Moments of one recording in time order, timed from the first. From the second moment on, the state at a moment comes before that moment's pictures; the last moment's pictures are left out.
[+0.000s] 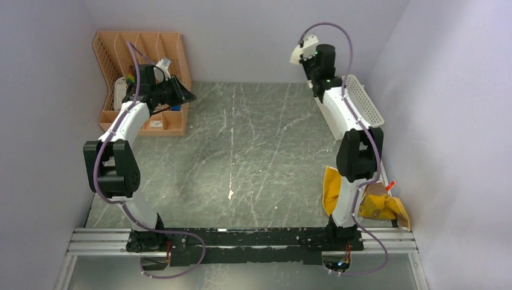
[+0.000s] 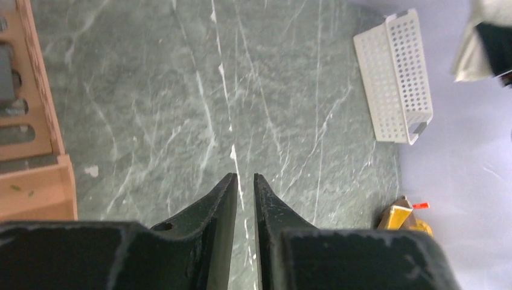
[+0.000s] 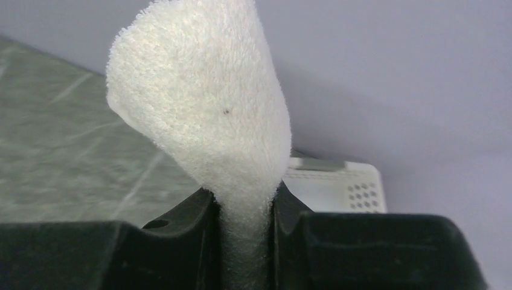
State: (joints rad) left arm 0.01 1.75 1.43 -0.24 0.59 -0.46; right arm 0.18 1.99 1.78 -0.10 0.06 -0.42
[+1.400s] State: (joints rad) left arm 0.01 1.72 1.34 -0.36 0.59 -0.28; right arm -0.09 2.40 1.93 -0.19 0.00 -0.30
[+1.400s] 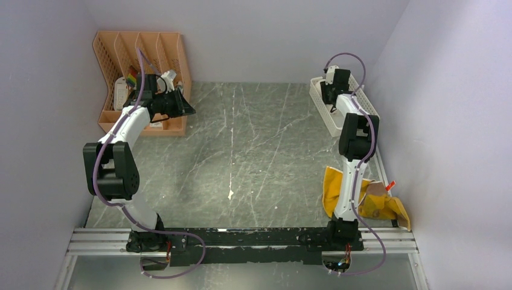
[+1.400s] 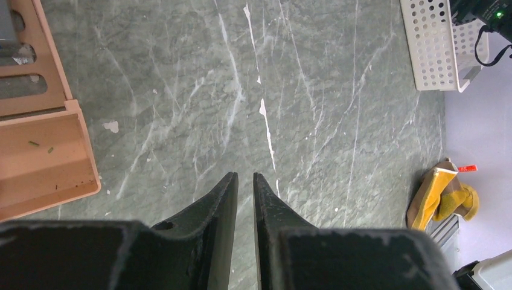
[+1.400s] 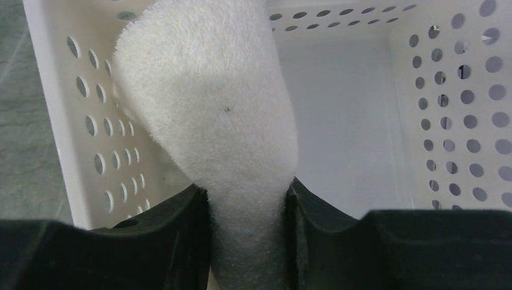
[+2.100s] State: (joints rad) left arm 0.01 1.72 1.34 -0.37 0.59 -0.27; right arm -0.09 2.29 1.95 -0.20 -0.05 -0.25
